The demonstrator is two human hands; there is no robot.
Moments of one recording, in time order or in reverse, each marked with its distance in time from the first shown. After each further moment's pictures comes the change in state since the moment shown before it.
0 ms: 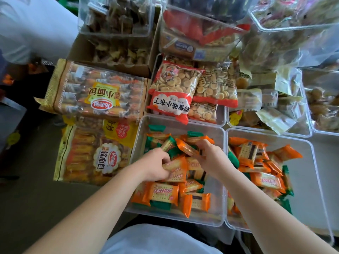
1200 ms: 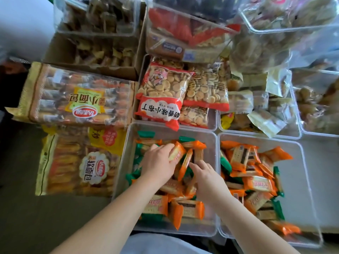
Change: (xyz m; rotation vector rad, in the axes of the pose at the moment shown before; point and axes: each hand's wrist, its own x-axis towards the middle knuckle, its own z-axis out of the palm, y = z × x) left_hand 0.036 0.039 0.021 0.004 0.485 -0.055; right_hand -0.037 0.003 0.014 -0.294 -0.117 -0.058
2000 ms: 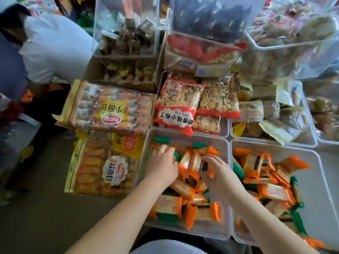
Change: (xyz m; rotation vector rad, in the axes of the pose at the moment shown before) left_hand -0.018 -0.022 -0.017 0.076 -0.002 -0.034; right_hand -0.003 0.000 -0.016 0.321 0.236 -0.025
